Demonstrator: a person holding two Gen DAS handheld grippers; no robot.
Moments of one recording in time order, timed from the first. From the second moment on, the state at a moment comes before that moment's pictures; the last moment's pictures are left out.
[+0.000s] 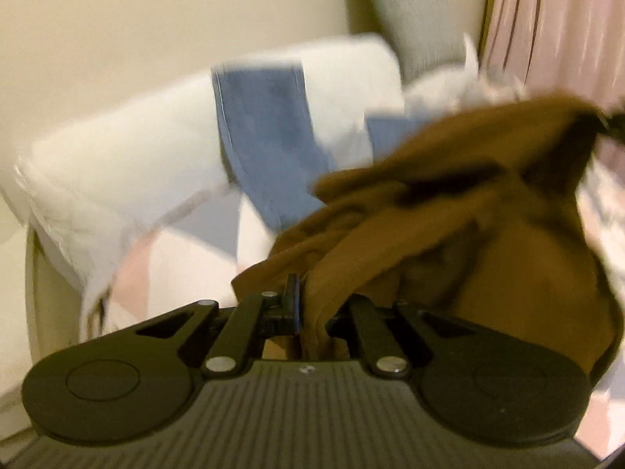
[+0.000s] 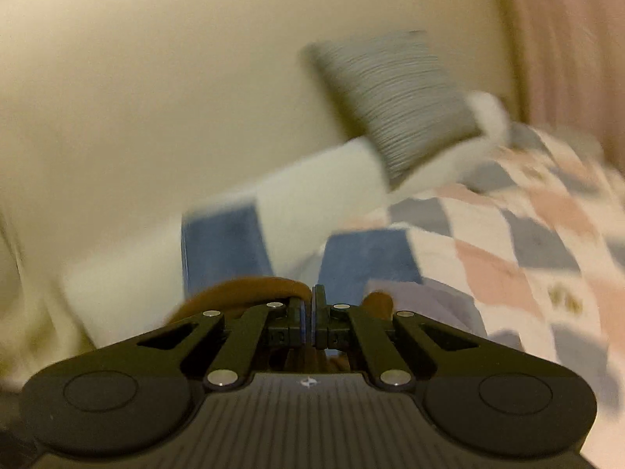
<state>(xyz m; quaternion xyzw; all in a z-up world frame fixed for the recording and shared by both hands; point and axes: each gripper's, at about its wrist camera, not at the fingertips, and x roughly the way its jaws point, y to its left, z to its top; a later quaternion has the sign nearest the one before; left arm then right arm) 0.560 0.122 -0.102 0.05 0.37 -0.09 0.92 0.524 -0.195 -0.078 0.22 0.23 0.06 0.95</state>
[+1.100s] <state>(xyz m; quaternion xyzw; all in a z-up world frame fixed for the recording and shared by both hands) 0.241 -0.060 0.147 -0.02 0.19 -0.42 0.89 -0.253 -0.366 0.137 0.24 -0.20 -0.32 0.89</state>
